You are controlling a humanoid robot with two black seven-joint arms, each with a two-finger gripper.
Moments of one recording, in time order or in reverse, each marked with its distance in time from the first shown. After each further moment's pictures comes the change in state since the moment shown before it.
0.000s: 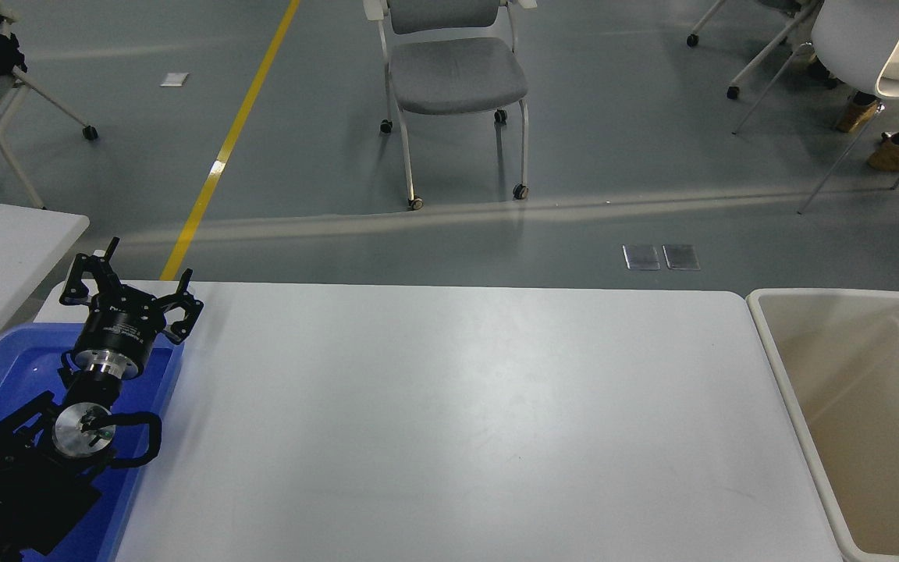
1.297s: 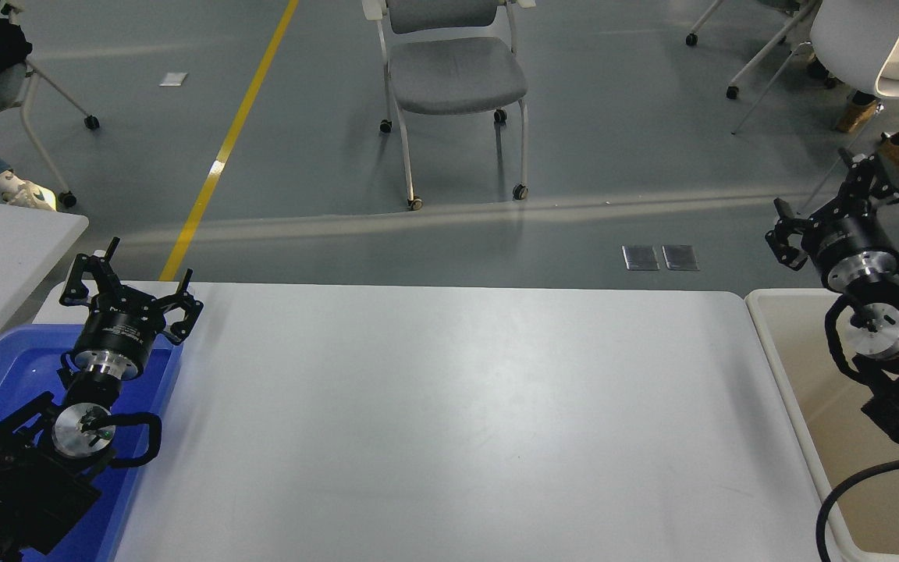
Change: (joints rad) left arm 0.000 0.000 0.000 0.000 0.000 0.001 0.000; right arm -0.120 0.050 0.252 0.419 0.063 0.238 0.191
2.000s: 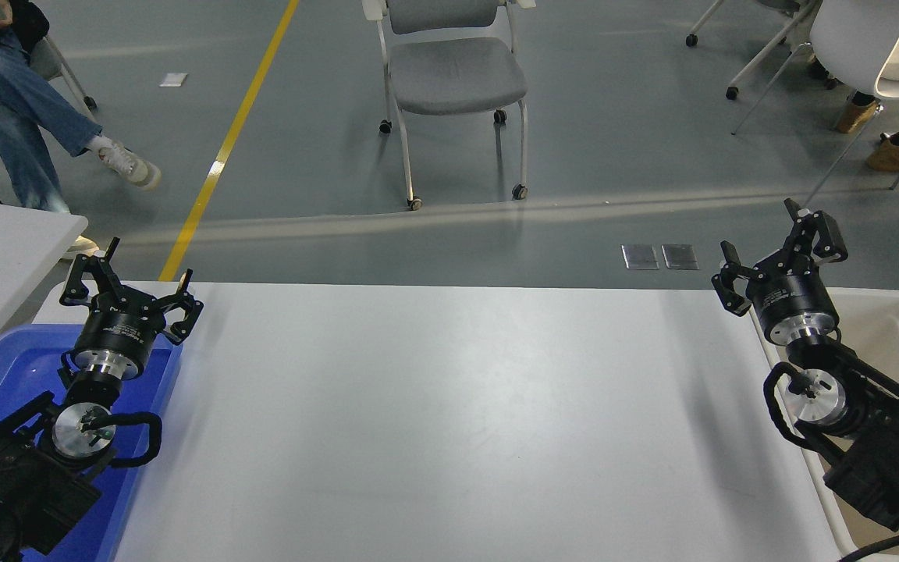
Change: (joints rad) left arm 0.000 0.000 0.000 0.000 0.000 0.000 0.000; right arm -0.112 0.027 -0.015 0.206 -0.022 -0.125 0.135
